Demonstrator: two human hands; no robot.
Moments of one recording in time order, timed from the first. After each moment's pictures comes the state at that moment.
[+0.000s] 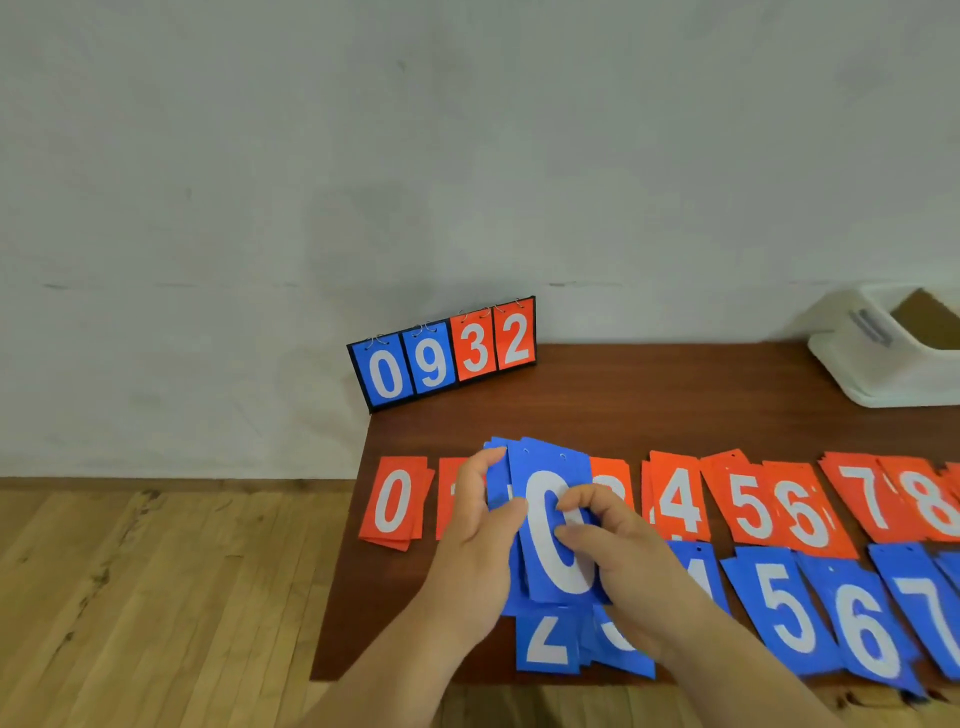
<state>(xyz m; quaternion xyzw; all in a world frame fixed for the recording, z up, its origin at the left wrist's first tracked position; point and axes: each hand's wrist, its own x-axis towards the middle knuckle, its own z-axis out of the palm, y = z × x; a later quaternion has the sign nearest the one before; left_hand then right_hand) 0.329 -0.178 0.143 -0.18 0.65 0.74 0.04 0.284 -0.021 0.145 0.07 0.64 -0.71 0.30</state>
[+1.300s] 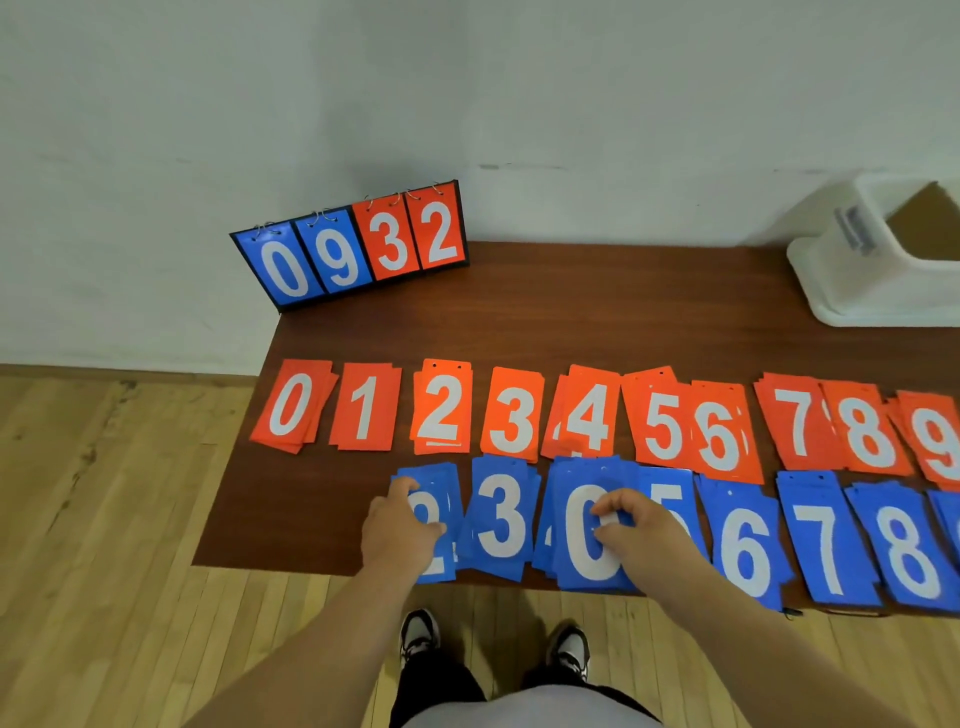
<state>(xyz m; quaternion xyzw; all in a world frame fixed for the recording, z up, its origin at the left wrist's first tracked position) 0.308 -0.088 -0.064 -0.40 0.84 0.33 0.16 0.238 0.185 0.032 0.11 0.84 -0.42 0.32</state>
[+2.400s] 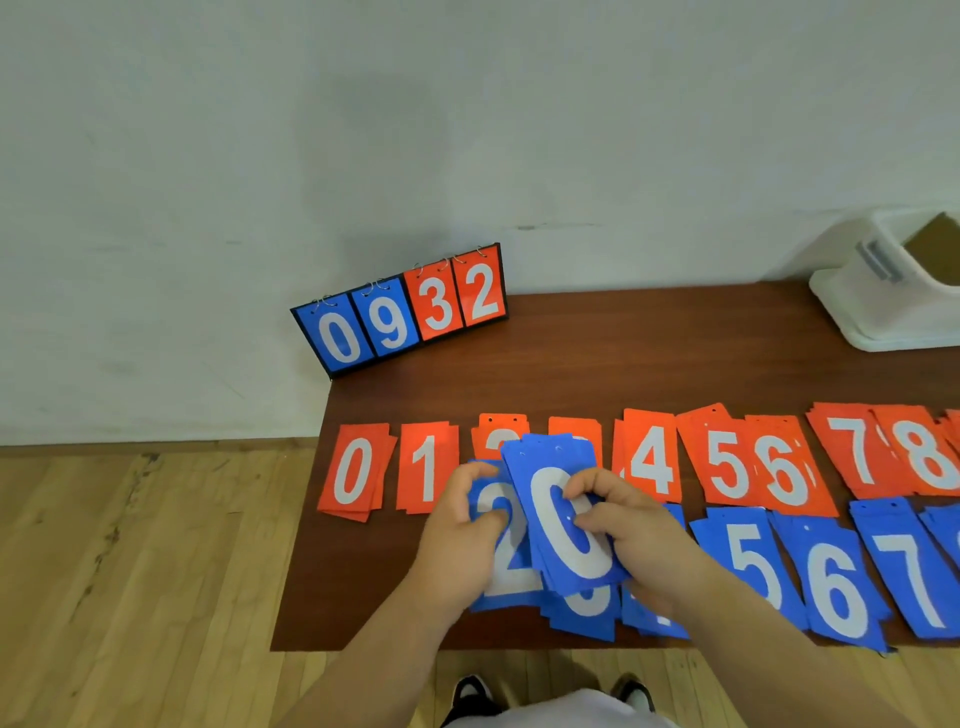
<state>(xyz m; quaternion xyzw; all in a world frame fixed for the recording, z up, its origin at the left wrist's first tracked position) 0.287 -0.135 0.073 -0.24 0.73 0.64 0.07 0.231 0.056 0.087 0.08 0.63 -0.68 0.37</state>
